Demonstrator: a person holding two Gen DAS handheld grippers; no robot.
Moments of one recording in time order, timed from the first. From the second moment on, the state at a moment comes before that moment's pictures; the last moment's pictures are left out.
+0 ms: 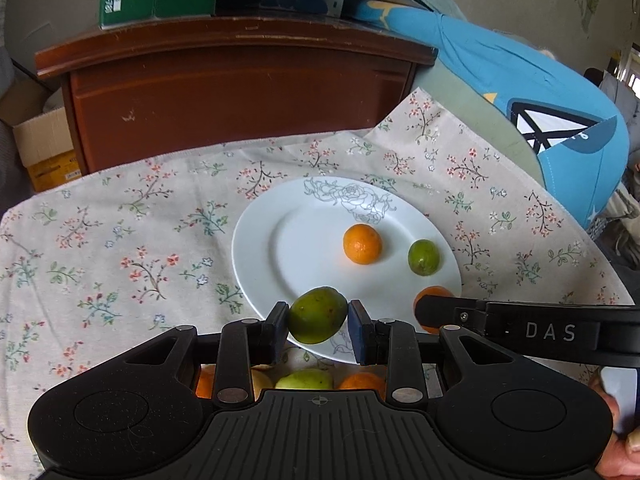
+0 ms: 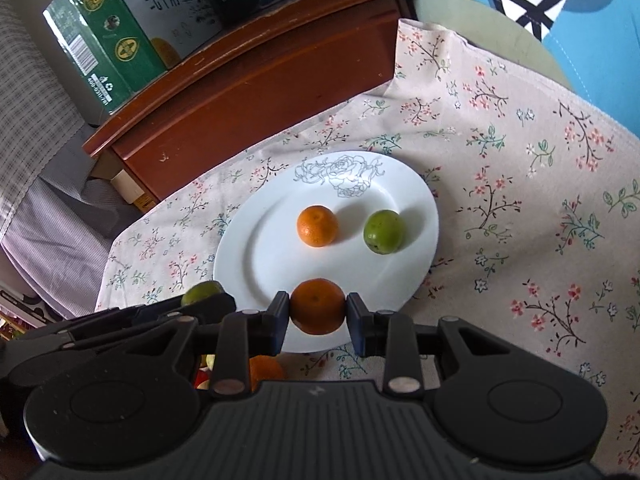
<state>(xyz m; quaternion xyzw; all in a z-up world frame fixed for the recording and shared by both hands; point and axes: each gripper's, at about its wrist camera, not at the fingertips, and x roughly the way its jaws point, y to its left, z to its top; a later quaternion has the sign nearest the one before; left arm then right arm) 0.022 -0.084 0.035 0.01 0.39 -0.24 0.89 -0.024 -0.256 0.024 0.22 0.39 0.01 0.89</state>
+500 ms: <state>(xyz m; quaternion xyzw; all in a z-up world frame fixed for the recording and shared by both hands) 0.027 -0.085 0.050 0.00 0.37 -0.21 0.90 -0.021 -0.270 0.022 0.26 0.37 -0.01 0.89</state>
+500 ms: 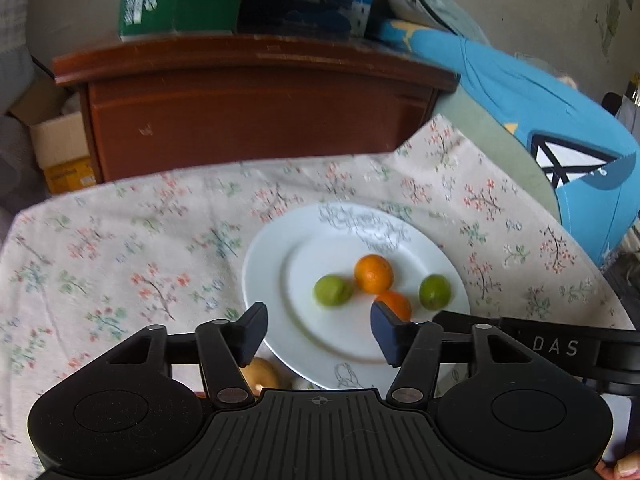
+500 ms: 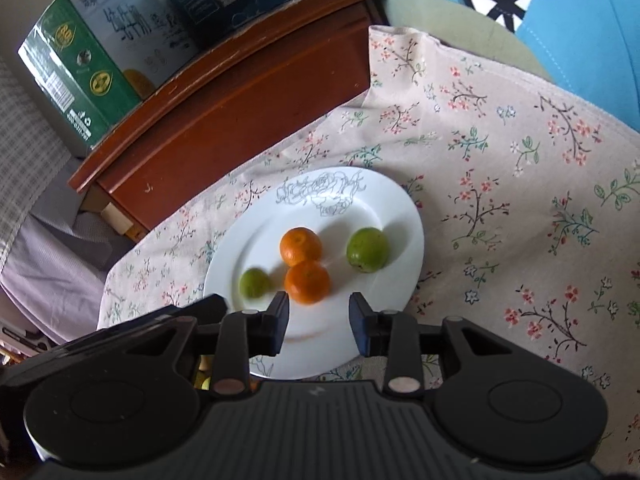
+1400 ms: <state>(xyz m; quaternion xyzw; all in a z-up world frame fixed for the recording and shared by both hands) -0.030 -0.018 0.056 0.01 0.40 -0.16 0.90 -0.048 -0.240 0.023 0.20 0.40 0.05 0.89</state>
